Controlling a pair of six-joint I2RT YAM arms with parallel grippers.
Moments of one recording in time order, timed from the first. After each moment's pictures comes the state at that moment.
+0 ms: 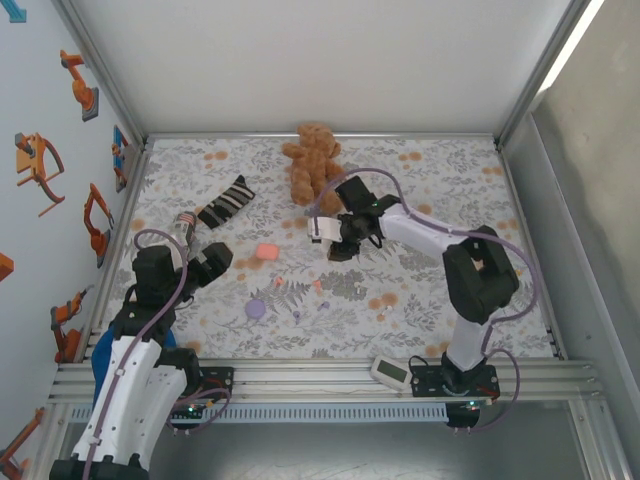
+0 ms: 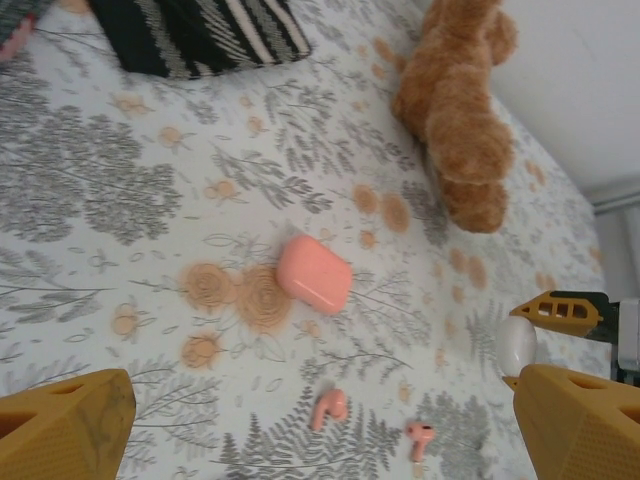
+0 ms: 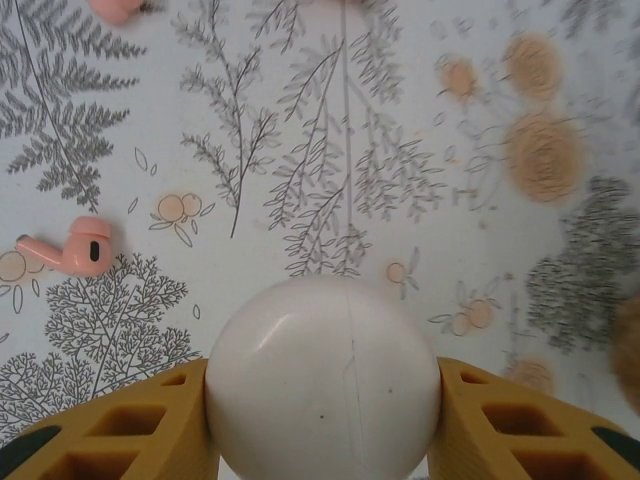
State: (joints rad) left arm -0.12 0.57 0.49 -0.51 0.28 -0.68; right arm 0.63 1.78 1.27 -0.57 -0.33 -0.95
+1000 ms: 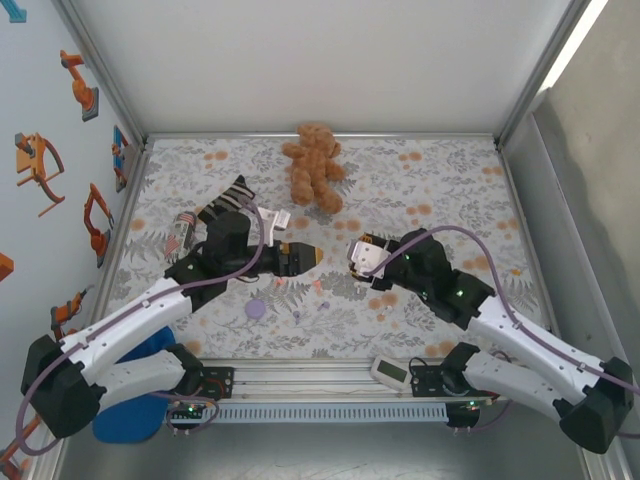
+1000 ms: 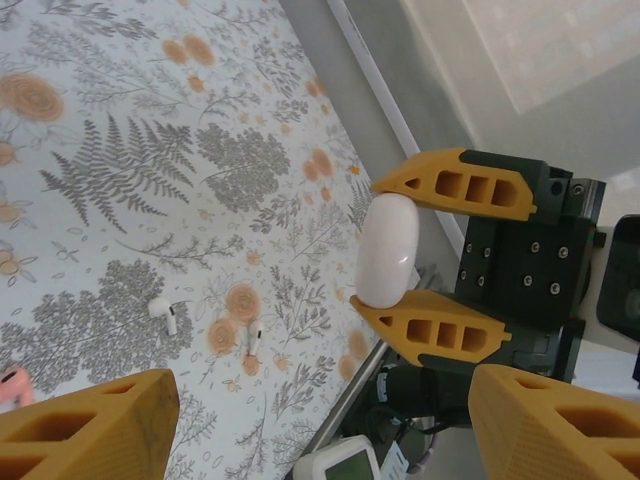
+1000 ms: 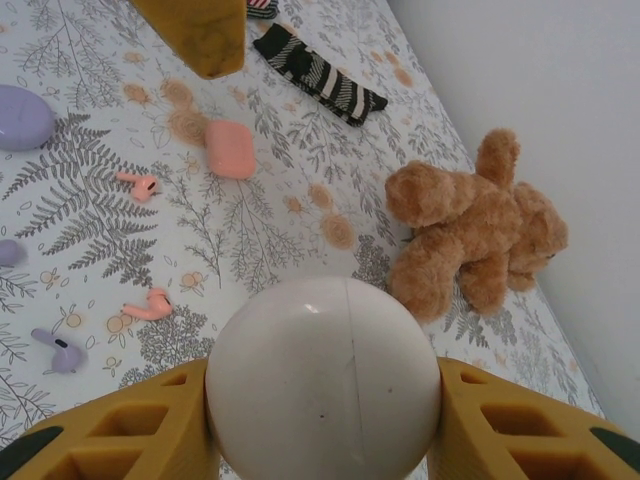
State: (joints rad) left arm -0.78 1.06 0.78 -0.14 0.49 -0.68; right arm 0.79 0.86 0.69 -0.29 -0.09 -0.66
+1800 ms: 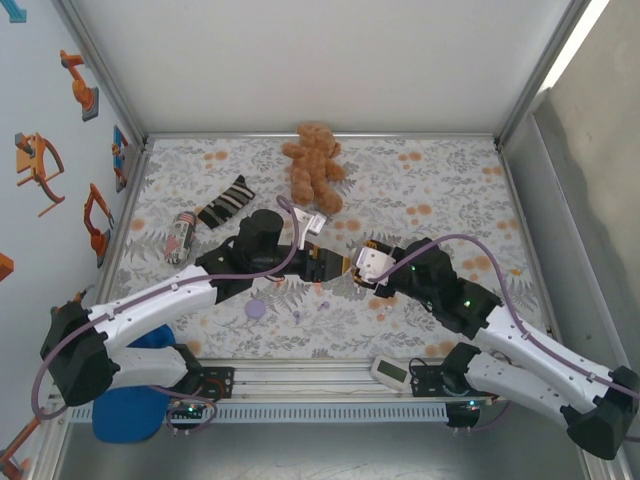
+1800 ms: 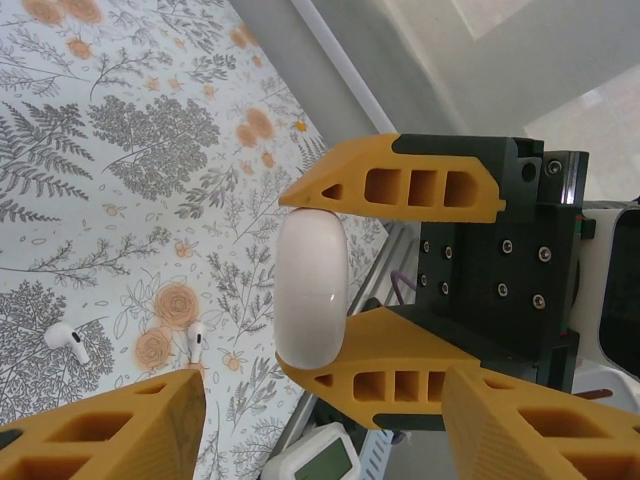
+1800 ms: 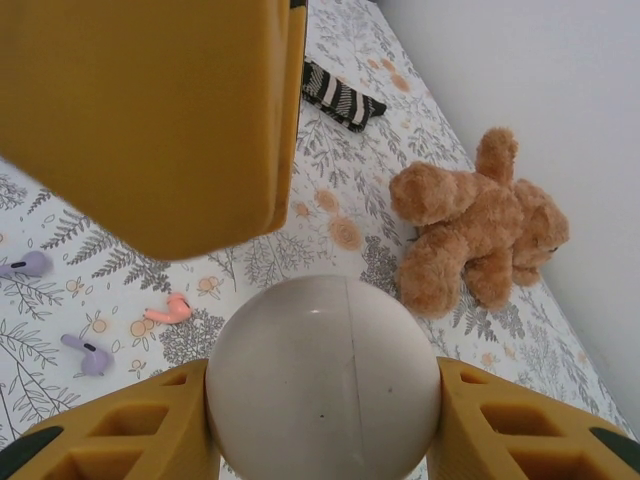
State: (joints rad) left arm -0.92 1.24 0.86 -0.04 0.52 -0.64; right arm 0.83 0.80 0.65 -0.30 -0.06 -0.60
